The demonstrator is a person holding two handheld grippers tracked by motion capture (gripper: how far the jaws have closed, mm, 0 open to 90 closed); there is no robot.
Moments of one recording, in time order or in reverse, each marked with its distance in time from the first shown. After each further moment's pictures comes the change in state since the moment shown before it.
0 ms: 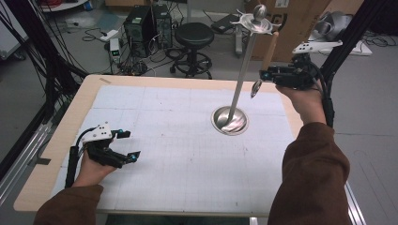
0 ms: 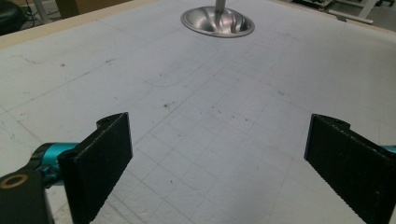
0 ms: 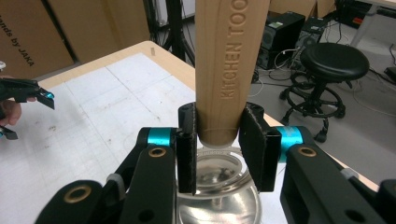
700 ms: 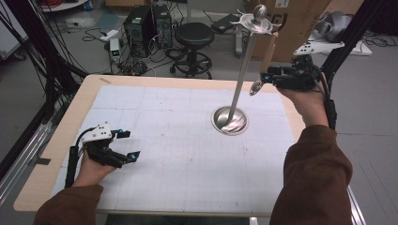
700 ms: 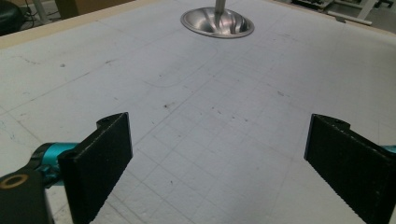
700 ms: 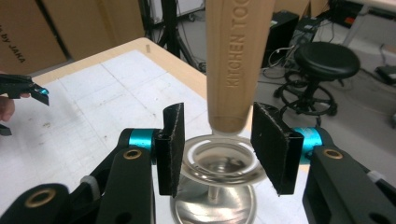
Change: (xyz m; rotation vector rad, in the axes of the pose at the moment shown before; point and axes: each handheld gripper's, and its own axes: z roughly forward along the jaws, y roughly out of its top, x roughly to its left) left arm 0.000 0.000 0.000 -0.002 0.001 -0.006; right arm 0.004 -0.002 -0.006 0.007 -0.026 -0.012
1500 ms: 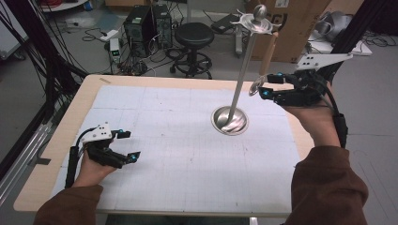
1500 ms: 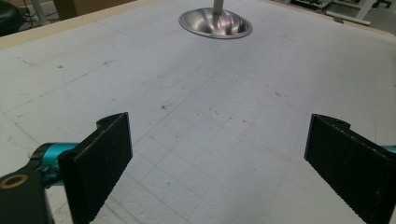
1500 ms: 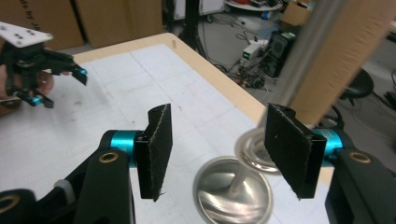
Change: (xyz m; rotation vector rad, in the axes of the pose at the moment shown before) left arm -0.001 0.001 0.000 -0.001 -0.006 0.008; right arm 0.049 -0.002 -0.028 -0.004 0.049 -0.123
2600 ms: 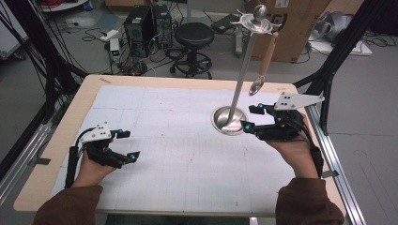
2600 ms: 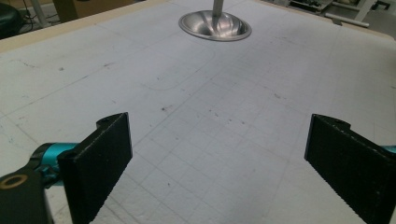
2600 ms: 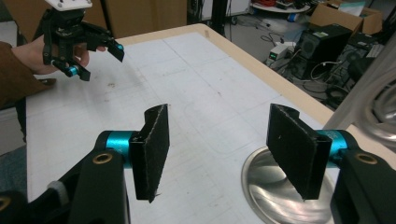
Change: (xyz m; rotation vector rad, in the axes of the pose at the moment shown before) left arm 0.000 0.001 -0.001 -0.007 0.003 0.000; right arm 0.052 -0.062 0.030 -0.032 0.088 -0.009
